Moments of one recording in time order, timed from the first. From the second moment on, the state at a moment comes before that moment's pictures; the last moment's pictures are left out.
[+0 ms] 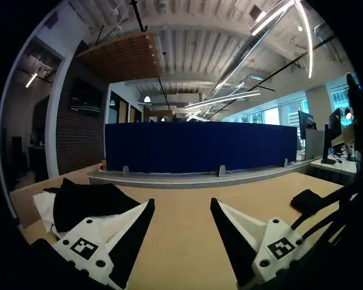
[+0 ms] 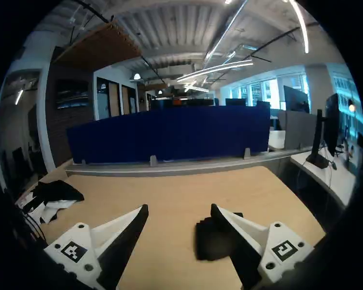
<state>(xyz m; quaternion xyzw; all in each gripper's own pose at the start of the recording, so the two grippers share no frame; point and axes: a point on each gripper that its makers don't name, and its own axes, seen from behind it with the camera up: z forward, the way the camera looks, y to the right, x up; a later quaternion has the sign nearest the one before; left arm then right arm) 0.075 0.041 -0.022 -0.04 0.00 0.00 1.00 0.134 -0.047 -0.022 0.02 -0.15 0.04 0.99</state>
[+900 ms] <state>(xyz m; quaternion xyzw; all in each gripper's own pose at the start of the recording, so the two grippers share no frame) 0.007 0.020 -0.004 -0.03 0.01 0.02 1.00 0.090 -0.070 -0.006 0.03 -0.17 0.03 0.99</state>
